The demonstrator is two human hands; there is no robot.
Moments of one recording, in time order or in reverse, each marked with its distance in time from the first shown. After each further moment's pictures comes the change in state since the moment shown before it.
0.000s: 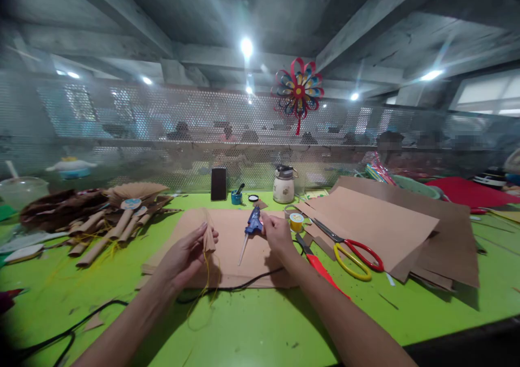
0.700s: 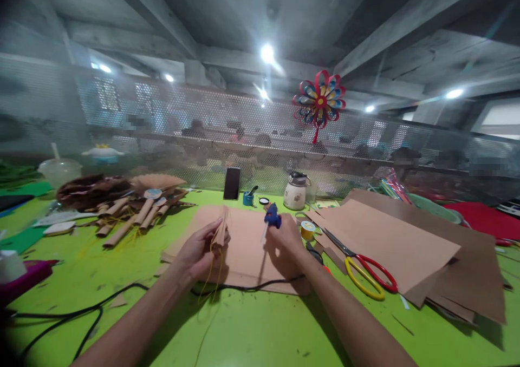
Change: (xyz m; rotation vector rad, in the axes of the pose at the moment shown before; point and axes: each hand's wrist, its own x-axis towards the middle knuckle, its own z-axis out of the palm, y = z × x) left_hand -0.005 0.009 -0.003 -0.121 -0.152 -0.032; right_hand 0.021 0.003 0.012 -0.282 -0.190 0.108
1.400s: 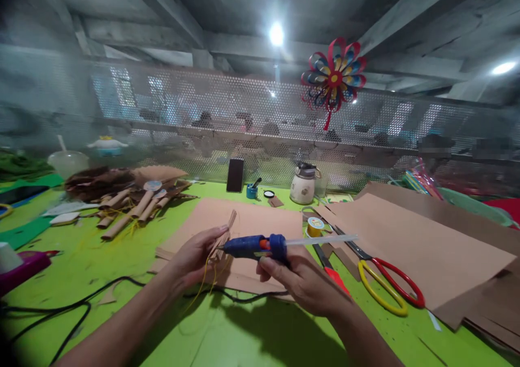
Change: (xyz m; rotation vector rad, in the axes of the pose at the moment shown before) left_hand 0.003 -0.018 -0.004 0.237 0.030 -0.134; right_hand -0.076 -0.022 -0.072 0.528 -0.510 -0.310
